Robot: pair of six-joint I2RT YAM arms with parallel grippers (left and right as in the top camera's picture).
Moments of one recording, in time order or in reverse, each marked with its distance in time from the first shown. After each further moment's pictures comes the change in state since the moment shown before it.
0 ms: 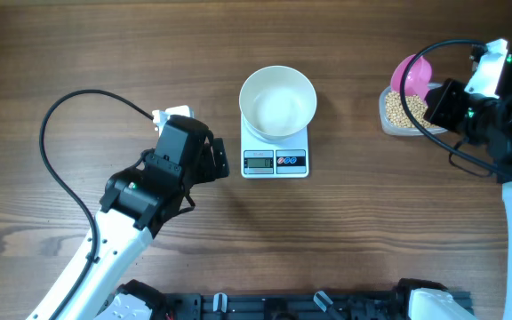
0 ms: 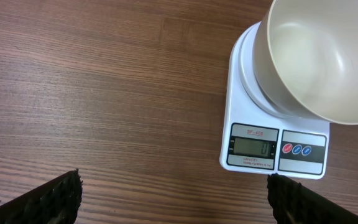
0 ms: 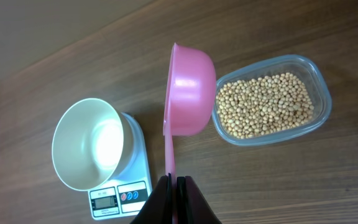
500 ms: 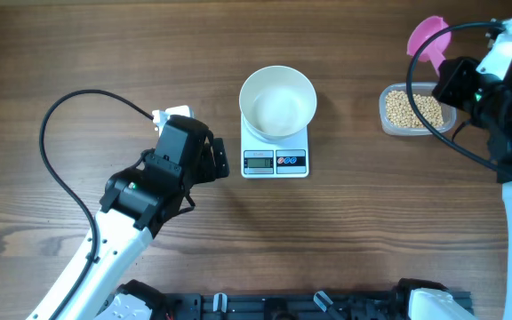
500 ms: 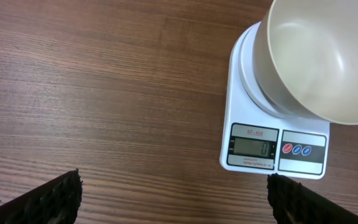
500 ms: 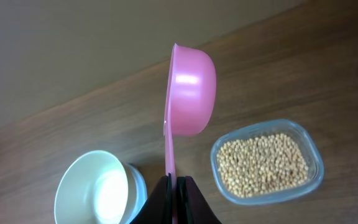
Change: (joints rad) left arm 0.000 0.000 0.000 0.000 0.000 0.000; right arm 0.000 0.000 0.000 0.211 0.051 0.015
